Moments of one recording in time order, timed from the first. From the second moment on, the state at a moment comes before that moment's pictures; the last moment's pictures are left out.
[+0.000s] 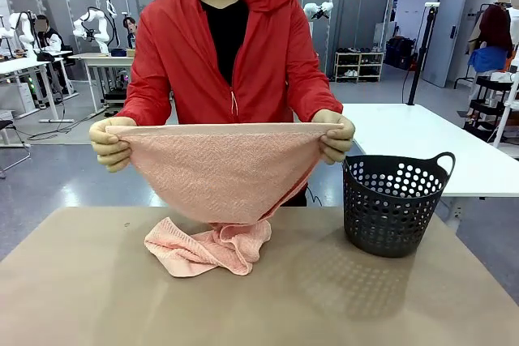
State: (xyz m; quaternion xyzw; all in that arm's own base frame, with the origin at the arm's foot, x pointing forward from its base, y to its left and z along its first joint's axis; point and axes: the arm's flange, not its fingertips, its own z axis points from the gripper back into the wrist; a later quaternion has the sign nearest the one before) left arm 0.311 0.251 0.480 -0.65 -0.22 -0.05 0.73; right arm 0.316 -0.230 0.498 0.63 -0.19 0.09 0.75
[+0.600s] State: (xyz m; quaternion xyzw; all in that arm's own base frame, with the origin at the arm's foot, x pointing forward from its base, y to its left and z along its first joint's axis) left arm 0.302 0.228 0.590 -0.50 -0.28 -0.21 0.79; right arm 0.312 -0.216 0.599 0.48 -0.25 0.22 0.81
